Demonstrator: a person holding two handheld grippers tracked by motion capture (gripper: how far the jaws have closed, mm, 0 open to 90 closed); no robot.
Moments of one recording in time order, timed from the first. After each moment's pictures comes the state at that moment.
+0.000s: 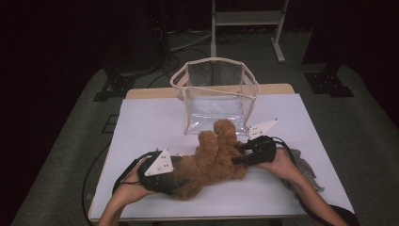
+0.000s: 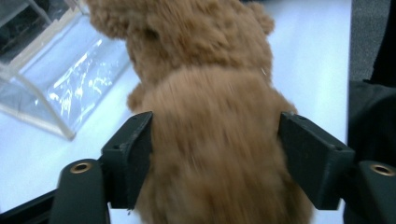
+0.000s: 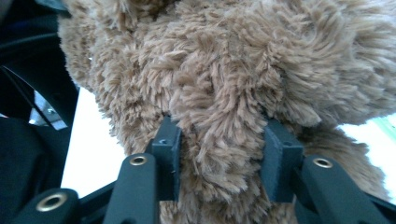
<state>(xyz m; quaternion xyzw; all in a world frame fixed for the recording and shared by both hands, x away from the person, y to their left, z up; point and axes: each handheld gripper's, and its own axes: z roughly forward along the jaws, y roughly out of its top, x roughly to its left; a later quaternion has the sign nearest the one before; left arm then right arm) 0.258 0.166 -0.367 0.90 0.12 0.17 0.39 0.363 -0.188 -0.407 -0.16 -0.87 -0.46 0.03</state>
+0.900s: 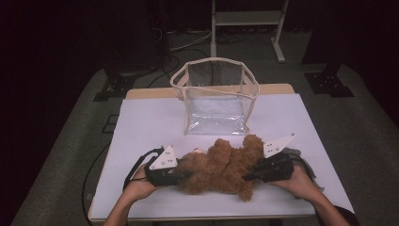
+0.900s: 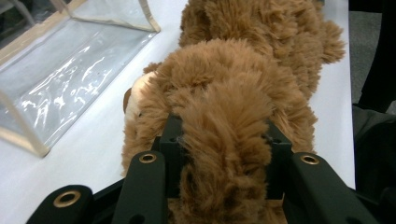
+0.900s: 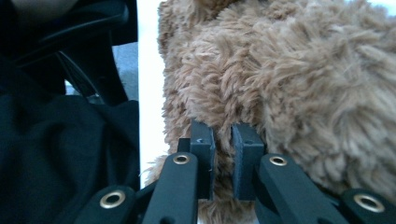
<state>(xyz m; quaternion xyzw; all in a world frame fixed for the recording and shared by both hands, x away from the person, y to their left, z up) 0.284 0.146 -0.382 0.88 0.13 0.13 0.44 0.302 -0.217 -0.397 -0.15 -0.87 -0.46 0.06</state>
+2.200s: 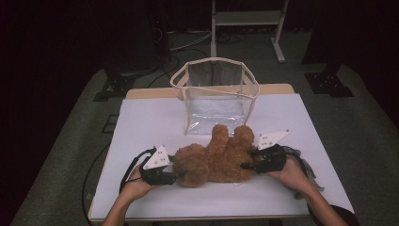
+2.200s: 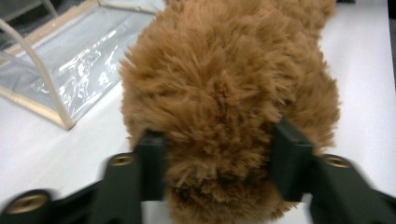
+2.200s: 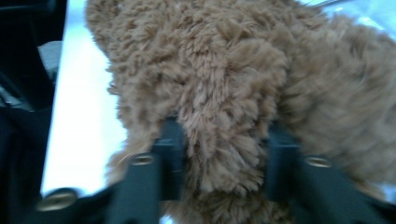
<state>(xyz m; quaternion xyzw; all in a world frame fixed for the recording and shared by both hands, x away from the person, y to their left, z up) 0.292 0.169 -0.404 0.87 0.16 0.16 0.45 0.333 -0.209 -0.413 -0.17 -0.88 -0.45 -0.03</state>
